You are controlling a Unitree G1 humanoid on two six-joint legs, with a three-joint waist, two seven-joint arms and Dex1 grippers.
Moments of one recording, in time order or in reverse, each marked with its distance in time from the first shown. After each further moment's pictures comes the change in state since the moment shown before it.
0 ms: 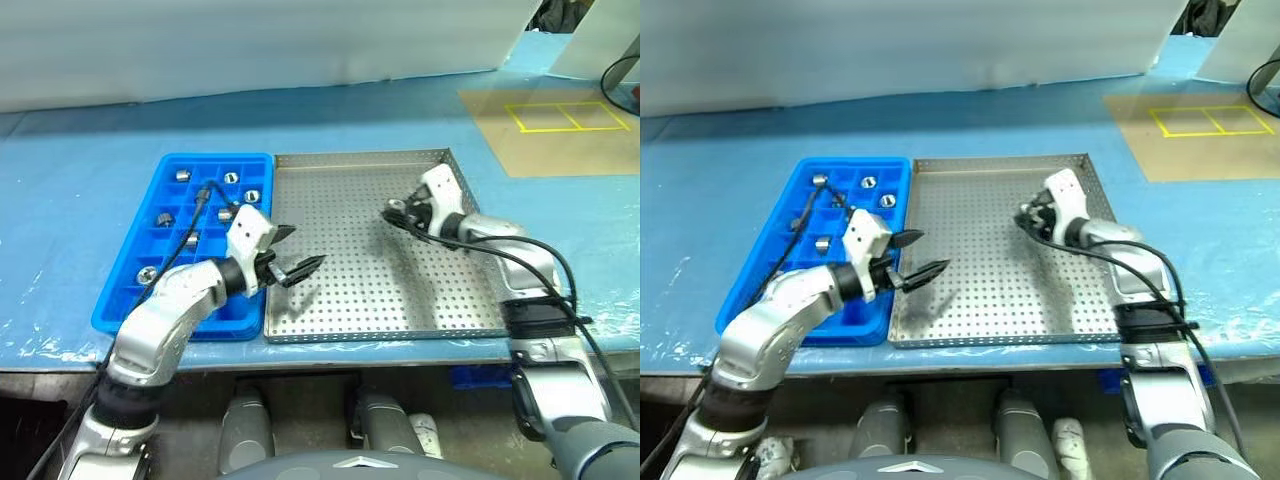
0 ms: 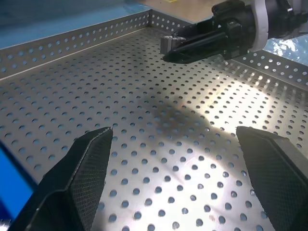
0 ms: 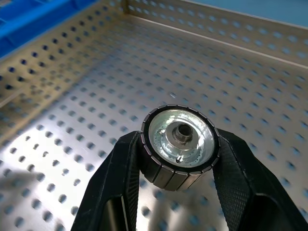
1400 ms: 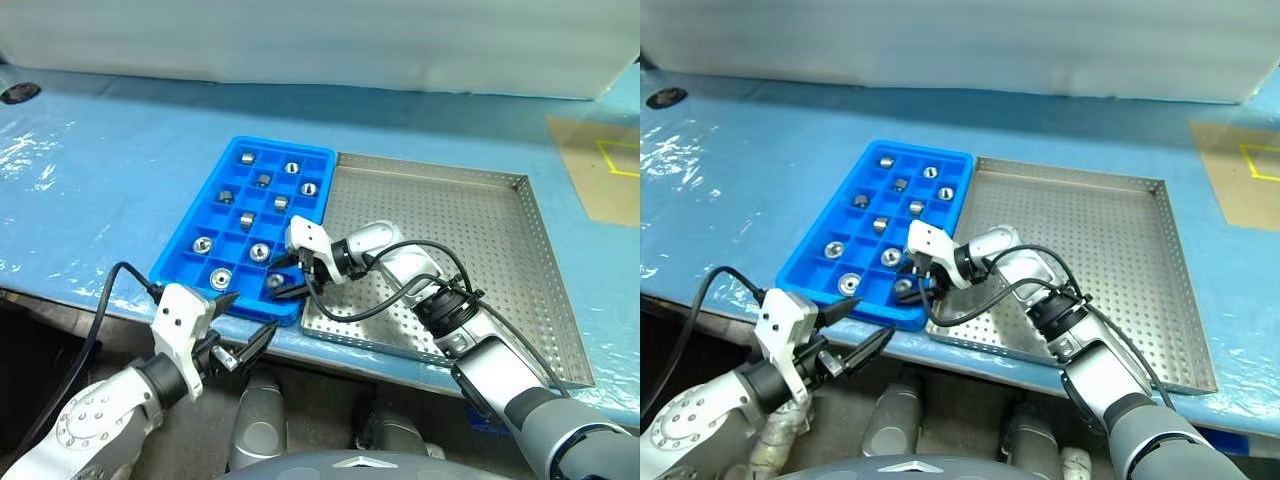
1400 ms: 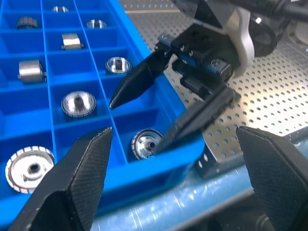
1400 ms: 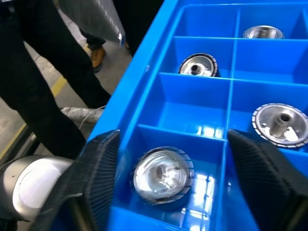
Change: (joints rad) left arm 0.524 0.099 0.244 -0.467 -0.233 0.063 0.221; right arm -0.107 0.157 0.449 0.071 -0.068 -0.192 0.457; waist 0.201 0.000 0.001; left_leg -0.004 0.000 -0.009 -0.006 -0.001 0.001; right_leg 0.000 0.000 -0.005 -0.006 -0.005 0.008
